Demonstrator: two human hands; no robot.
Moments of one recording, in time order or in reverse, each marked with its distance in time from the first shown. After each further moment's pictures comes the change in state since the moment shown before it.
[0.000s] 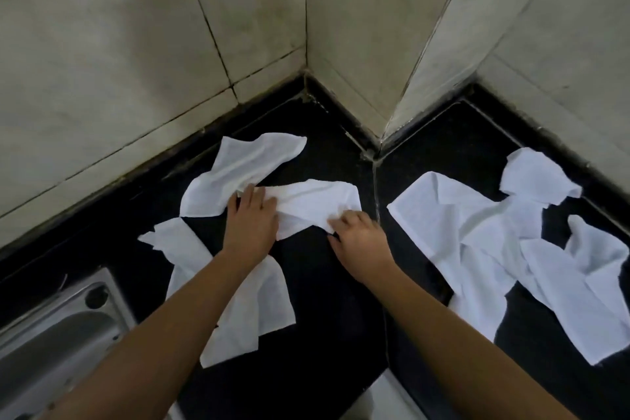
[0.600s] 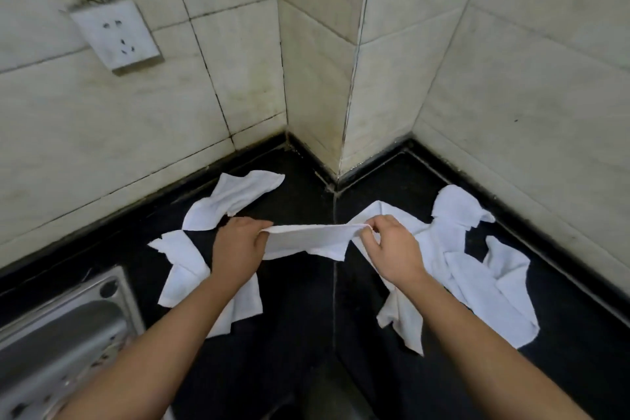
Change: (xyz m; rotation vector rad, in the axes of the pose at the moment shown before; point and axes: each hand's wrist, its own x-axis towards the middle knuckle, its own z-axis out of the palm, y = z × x) left_hand -0.086 0.077 -0.107 -0.421 0.372 -0.065; right_hand -0.109 0.076 -0.136 0.425 0.296 0.183
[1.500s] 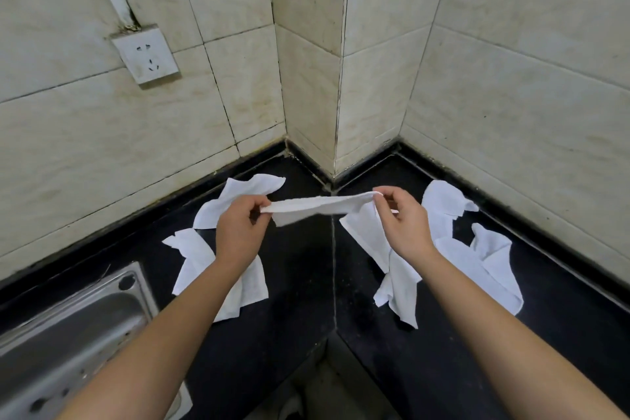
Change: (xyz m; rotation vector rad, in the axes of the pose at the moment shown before) left_hand -0.031 0.057 -0.059 -0.363 0.212 -0.095; right_hand -0.039 -0.023 -0.059 0.421 0.230 -0.021
